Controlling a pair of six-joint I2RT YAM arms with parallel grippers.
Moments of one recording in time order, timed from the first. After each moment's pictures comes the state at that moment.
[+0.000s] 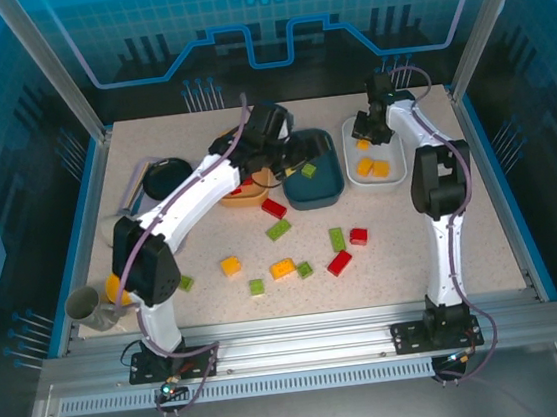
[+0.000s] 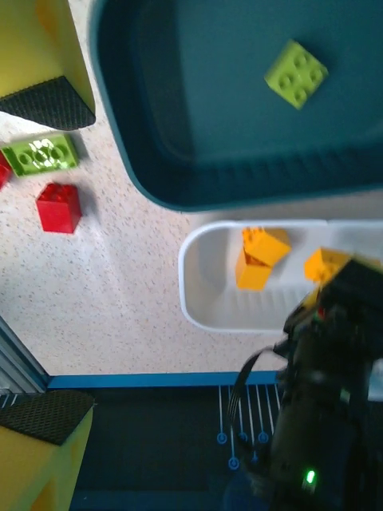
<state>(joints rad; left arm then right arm) -0.61 1.91 1.82 -0.64 0.28 -0.88 0.07 2.32 2.04 -0.85 -0.06 0.49</state>
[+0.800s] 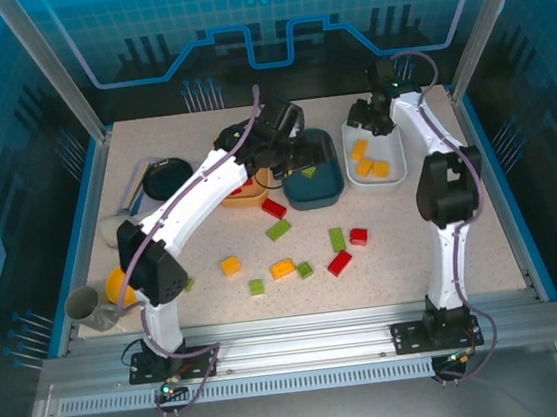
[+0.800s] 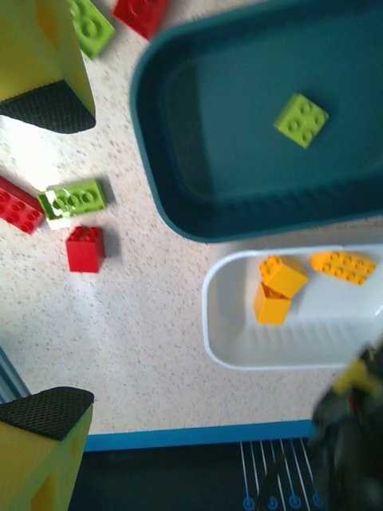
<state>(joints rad) -0.67 1.88 1.93 -0.91 0.12 -0.80 0.11 2.10 1.98 -0.88 -0.04 0.46</state>
